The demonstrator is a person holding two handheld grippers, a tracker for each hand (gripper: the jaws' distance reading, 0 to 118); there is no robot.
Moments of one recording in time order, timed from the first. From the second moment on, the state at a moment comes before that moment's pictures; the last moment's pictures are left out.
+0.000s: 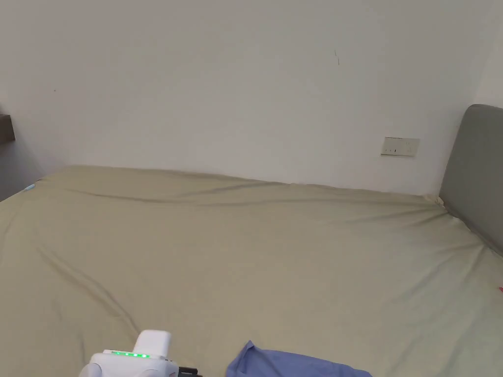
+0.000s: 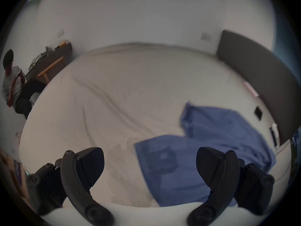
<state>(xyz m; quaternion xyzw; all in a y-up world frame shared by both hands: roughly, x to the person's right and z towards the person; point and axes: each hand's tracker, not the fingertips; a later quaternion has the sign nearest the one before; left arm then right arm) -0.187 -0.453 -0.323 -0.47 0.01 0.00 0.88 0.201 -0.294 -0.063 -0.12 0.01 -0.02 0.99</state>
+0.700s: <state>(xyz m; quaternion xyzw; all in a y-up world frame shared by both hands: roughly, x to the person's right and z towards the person) -0.177 -0.468 -0.296 -0.41 -0.05 0.04 0.91 0.232 -0.331 -0.268 -0.27 0.07 0.21 0.94</state>
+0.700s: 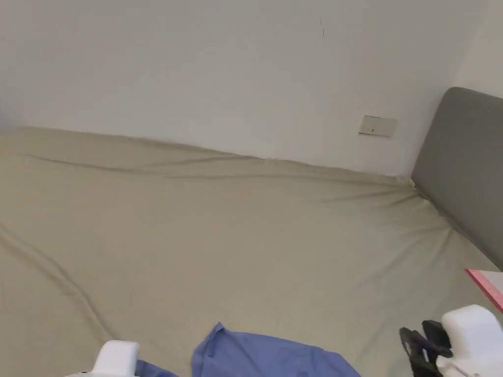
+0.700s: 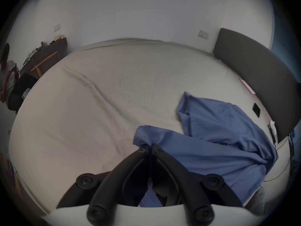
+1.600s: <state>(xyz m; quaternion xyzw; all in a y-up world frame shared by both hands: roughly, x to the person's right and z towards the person) -0.191 -0.414 -0.272 -0.37 -0.06 0.07 0.93 0.184 -0.408 -0.429 -0.40 0.13 0.11 0.90</state>
